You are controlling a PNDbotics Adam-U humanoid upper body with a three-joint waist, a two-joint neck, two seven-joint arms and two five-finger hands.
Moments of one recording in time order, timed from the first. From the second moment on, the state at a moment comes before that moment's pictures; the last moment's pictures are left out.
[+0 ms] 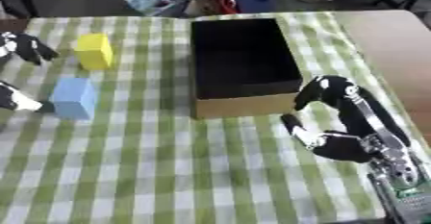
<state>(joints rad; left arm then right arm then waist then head) -0.65 0.71 -0.25 -1.37 -0.52 -0.13 -0.40 -0.13 -0.36 0.06 -1.91 0.05 -0.15 0.21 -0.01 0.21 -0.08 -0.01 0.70</state>
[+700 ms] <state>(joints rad) -0.67 0.67 -0.28 -1.30 -0.56 -0.17 -0.43 -0.13 -0.36 0.07 -1.90 0.05 -0.15 0.21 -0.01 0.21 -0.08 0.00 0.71</state>
